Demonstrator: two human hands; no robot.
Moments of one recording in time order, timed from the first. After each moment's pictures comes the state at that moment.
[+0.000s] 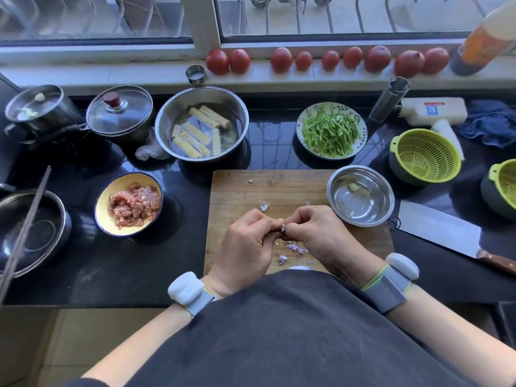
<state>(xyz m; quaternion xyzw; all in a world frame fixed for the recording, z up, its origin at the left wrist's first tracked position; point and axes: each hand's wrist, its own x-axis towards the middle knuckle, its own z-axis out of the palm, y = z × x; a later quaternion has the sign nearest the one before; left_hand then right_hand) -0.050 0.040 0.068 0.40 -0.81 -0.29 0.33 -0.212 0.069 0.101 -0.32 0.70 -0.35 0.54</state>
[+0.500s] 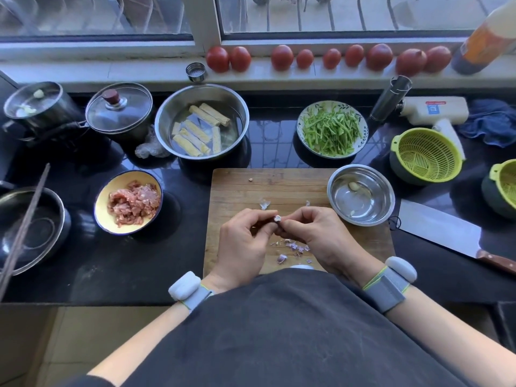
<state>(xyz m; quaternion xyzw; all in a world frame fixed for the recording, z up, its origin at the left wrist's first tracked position) -0.054 0.039 0.057 0.50 -0.65 -0.46 0.35 -0.214 0.072 0.090 -0.25 0.64 -0.42 0.59</state>
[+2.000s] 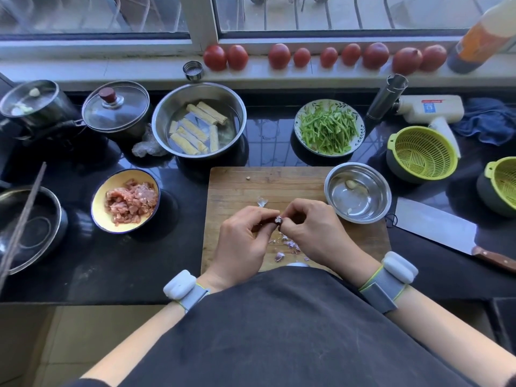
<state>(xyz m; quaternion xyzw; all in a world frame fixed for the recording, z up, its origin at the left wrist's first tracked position) -0.053 0.039 0.060 0.43 -0.72 -0.41 0.35 -0.215 0.069 0.089 -0.51 0.73 -0.27 0.36</state>
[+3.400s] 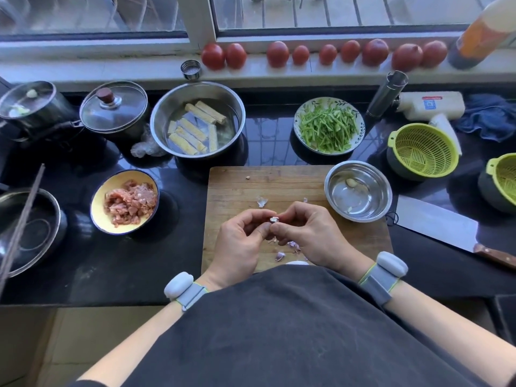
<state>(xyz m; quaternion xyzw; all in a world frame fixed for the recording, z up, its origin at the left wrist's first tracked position) -0.053 0.043 0.062 0.48 -0.52 -0.62 0.34 -0.212 0.076 0.080 -0.36 0.60 -0.43 0.56</state>
